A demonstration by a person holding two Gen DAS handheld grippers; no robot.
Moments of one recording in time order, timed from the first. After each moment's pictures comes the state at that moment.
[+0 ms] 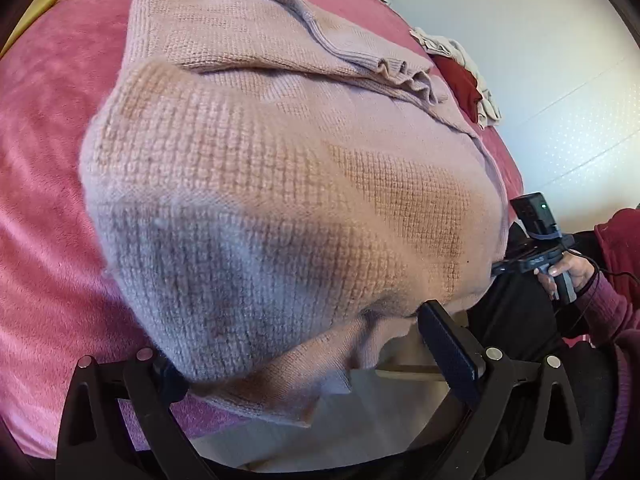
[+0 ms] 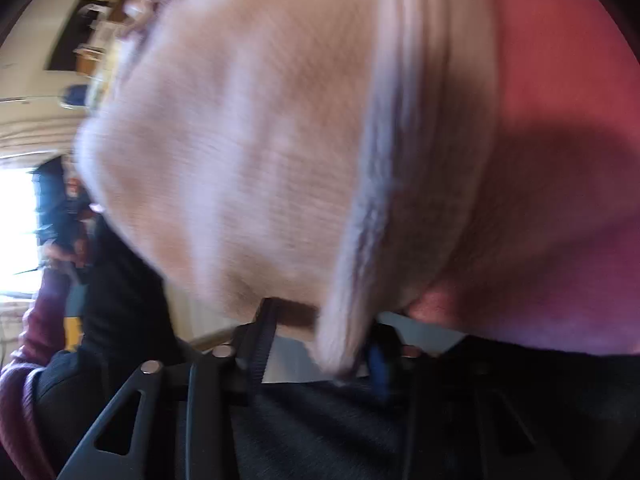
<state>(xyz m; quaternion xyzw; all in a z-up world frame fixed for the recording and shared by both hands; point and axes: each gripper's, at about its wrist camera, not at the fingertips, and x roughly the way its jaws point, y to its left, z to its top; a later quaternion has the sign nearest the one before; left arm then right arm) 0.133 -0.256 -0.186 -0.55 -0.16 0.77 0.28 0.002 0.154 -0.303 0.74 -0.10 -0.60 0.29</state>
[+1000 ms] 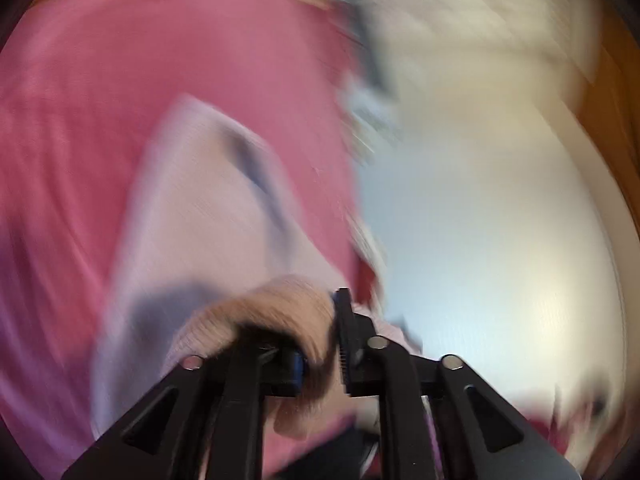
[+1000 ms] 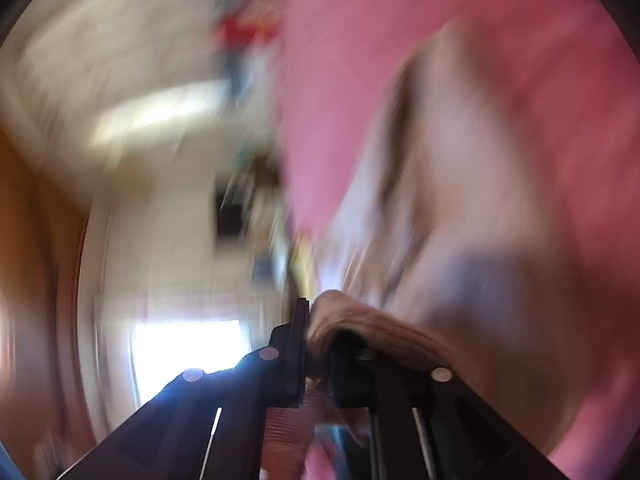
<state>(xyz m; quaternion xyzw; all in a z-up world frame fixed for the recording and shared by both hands) -0.014 -0.335 -0.193 -0.38 -0.58 0.70 0.19 -0.209 0.223 -0.276 0.51 -0.60 -0.56 0.27</state>
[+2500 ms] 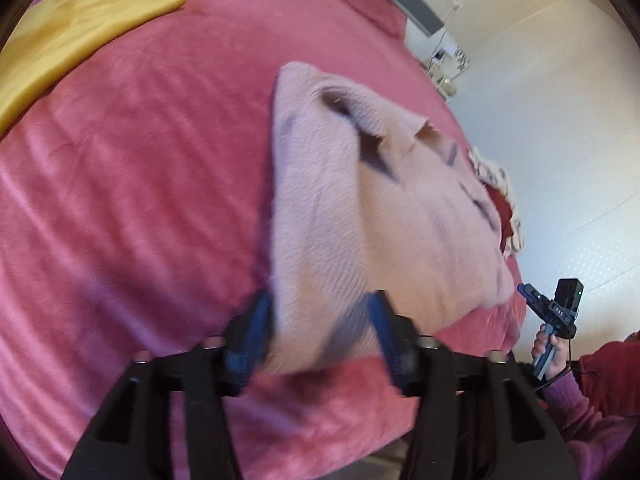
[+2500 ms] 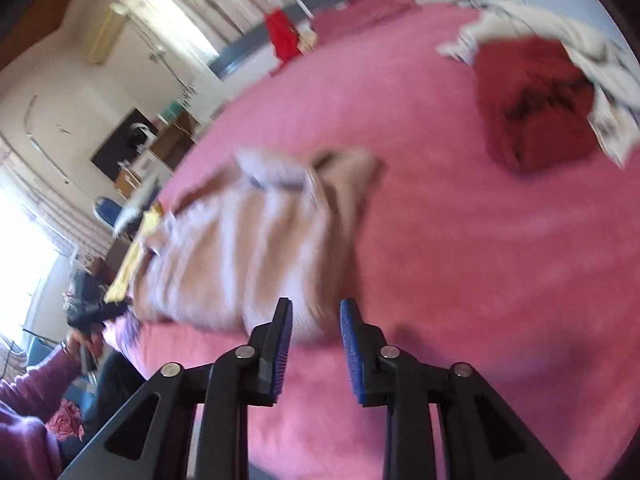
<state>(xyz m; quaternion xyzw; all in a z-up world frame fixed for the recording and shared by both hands) 0.035 -0.282 -0.188 -0.48 -0.28 0.82 0.14 -0.147 0.224 -0.179 0.45 -0.14 -0.83 0.30</state>
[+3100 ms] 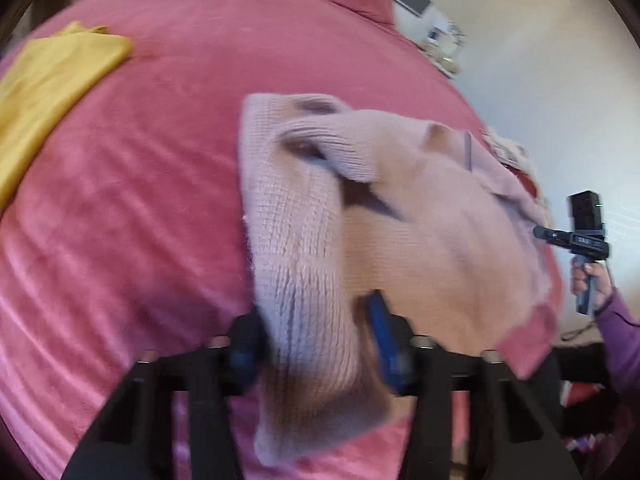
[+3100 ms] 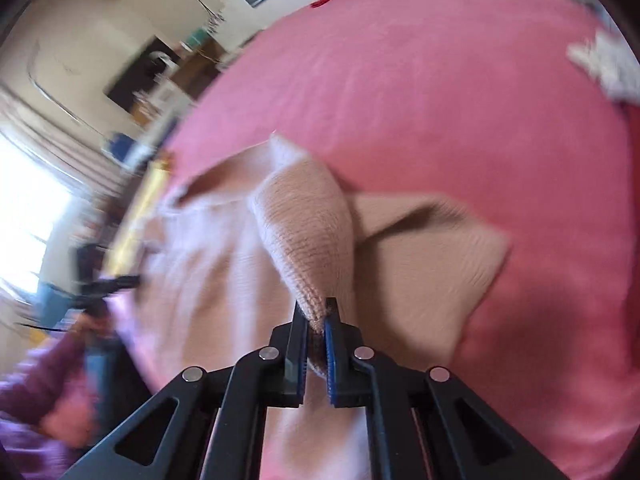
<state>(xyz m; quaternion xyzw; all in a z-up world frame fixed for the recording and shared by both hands) -0.001 -0.271 -0.171 -0.50 -0.20 0.83 0.16 -0.253 0.138 -0.188 0.55 -0.14 -0.72 0.40</state>
